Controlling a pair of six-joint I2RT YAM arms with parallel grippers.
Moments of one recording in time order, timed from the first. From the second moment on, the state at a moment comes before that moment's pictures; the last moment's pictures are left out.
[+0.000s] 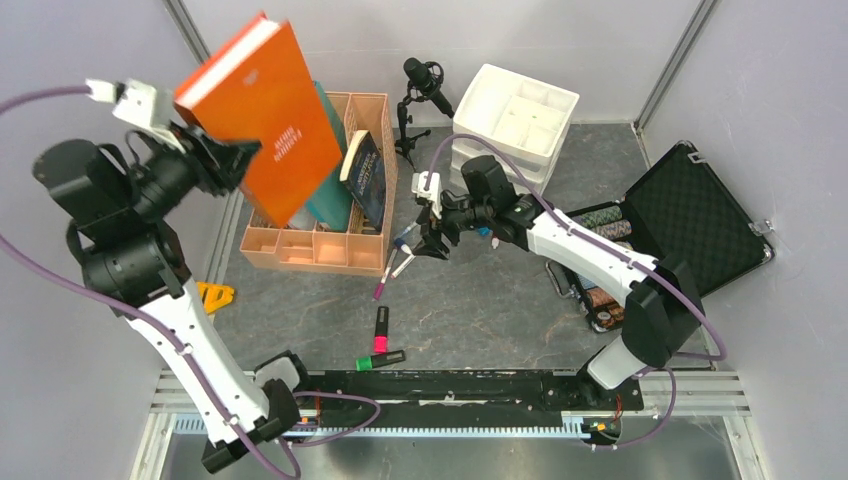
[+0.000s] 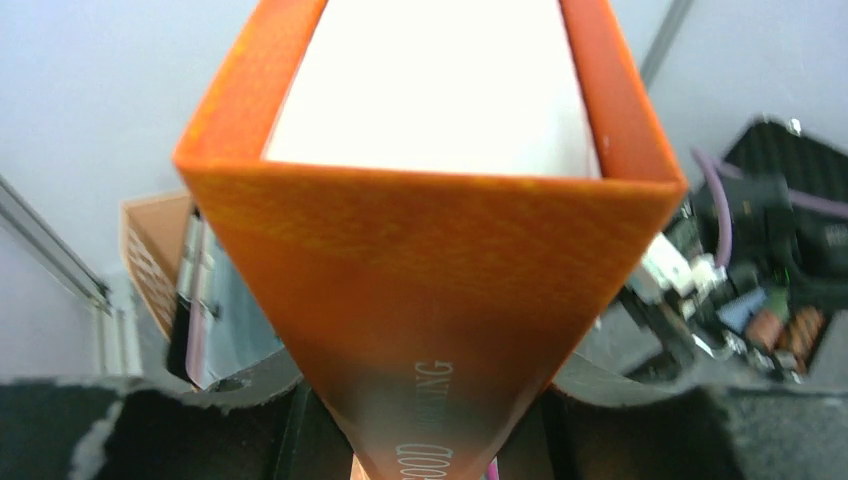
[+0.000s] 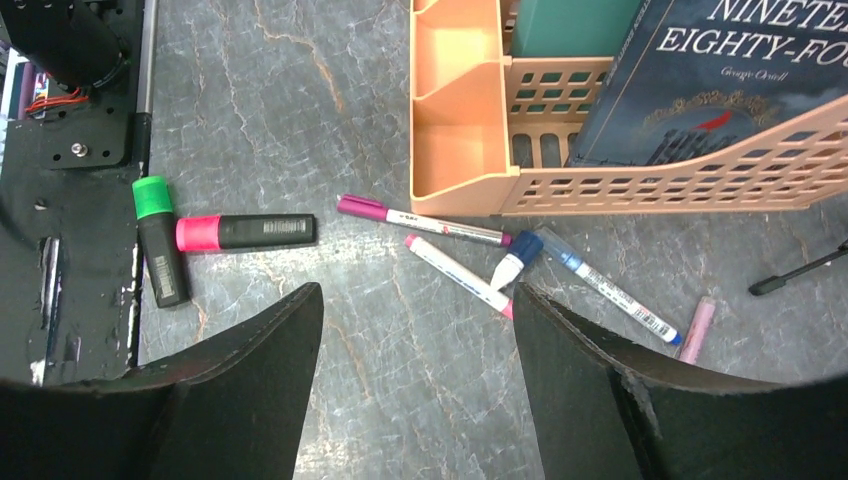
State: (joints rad) left arm 0.54 1.04 1.75 -0.82 1.03 0.04; right arm 0.70 1.59 1.27 -0.25 -0.67 -0.42
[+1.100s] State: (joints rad) left arm 0.57 1.29 1.71 -0.42 0.35 0.00; right arm 0.63 1.52 1.10 -0.18 -0.79 -0.42
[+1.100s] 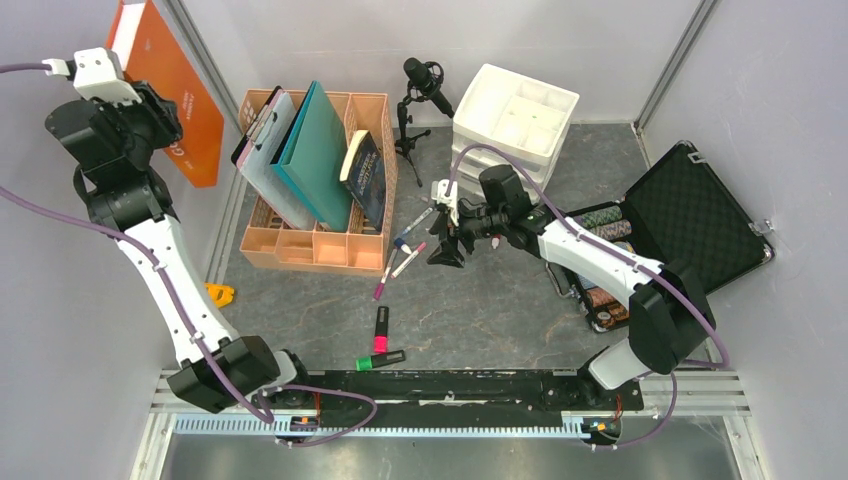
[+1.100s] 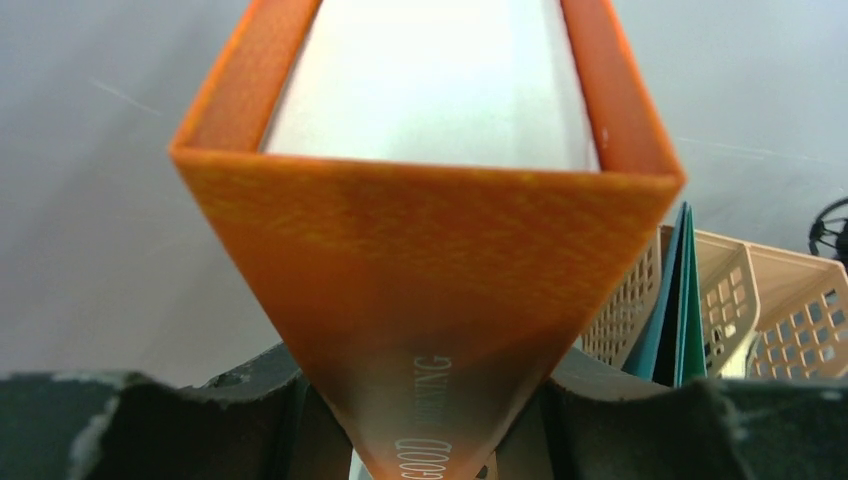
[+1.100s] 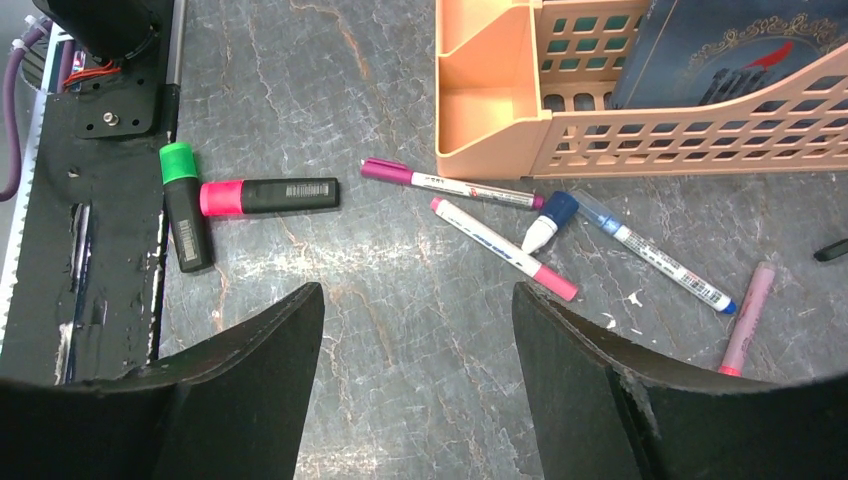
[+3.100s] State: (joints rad) left arm 0.68 1.28 1.20 0.09 1.09 -0.05; right arm 0.59 1.61 1.10 -0.18 -0.81 -0.42
